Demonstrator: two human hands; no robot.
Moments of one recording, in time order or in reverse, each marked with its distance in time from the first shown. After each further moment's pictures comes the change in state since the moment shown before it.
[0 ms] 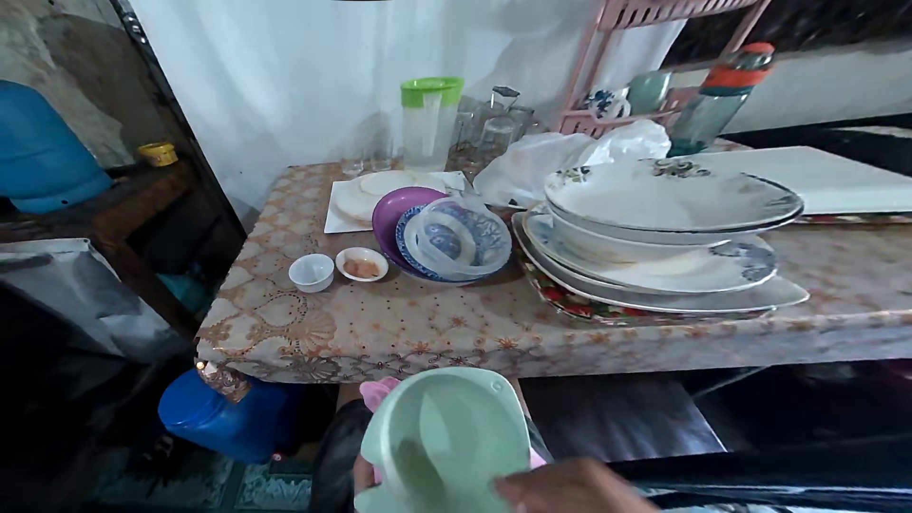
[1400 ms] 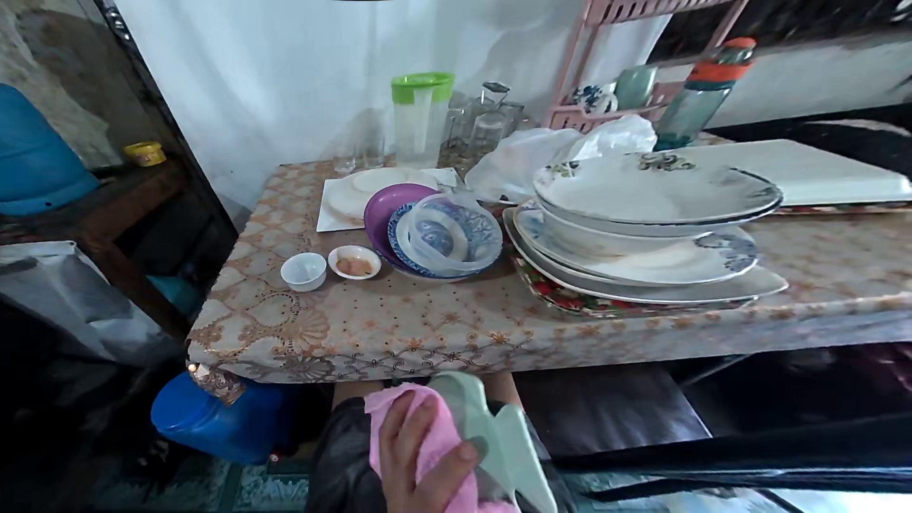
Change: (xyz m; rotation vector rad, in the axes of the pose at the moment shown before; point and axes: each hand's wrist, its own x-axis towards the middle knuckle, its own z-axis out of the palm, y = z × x) left_hand 0.042 -0.019 0.004 1.768 -0.176 1.202; right_hand -0.046 0.042 0.103 1.146 0.419 0.731
